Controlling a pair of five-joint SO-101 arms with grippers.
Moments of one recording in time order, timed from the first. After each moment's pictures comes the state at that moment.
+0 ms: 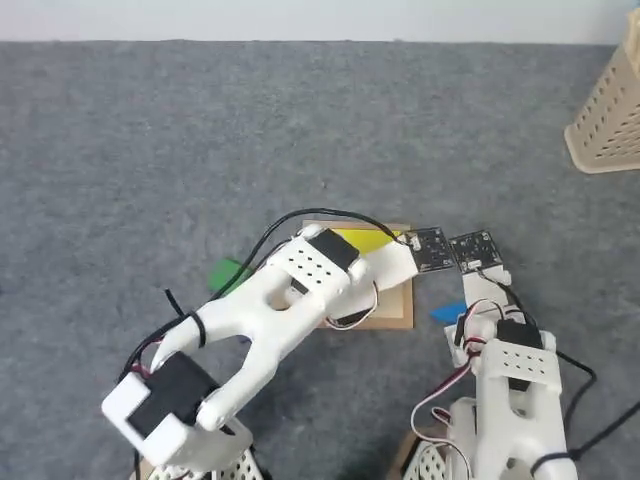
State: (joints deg) left arm 34.7 -0.6 30.9 67.6 -26.8; right arm 8.0 -47.0 79.9 49.4 24.9
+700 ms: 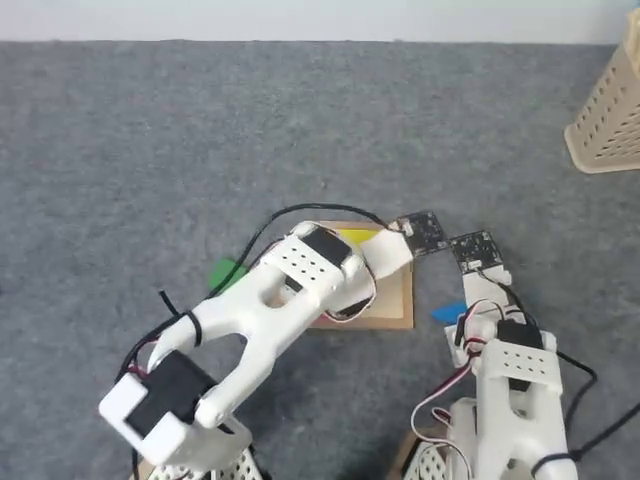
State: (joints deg) left arm 32.8 -0.6 32.2 61.2 -23.4; right arm 8.0 -47.0 79.9 49.4 24.9
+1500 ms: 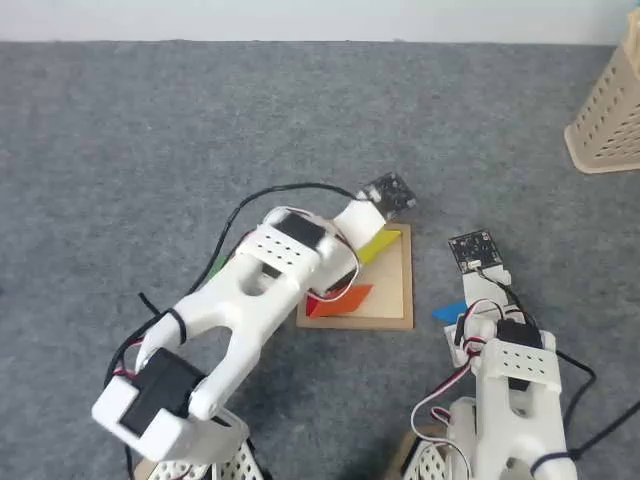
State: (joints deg) left arm 25.7 -1.5 32.8 56.7 -17.8; right arm 8.0 -47.0 79.9 49.4 24.9
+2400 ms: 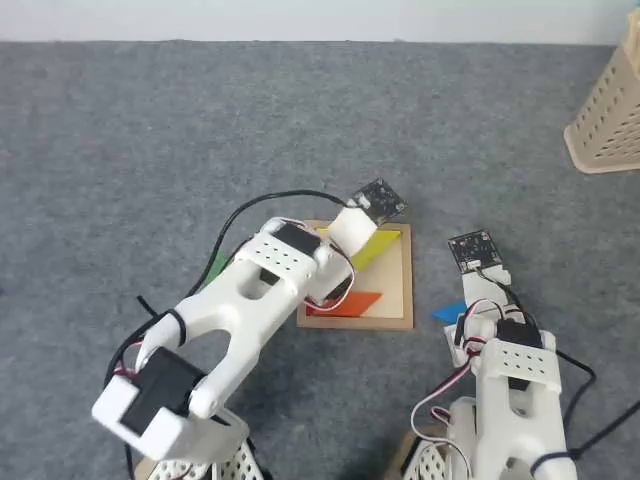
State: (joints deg) left arm 25.1 -1.5 37.4 53.7 -13.4; right arm 8.0 -47.0 79.9 49.4 25.3
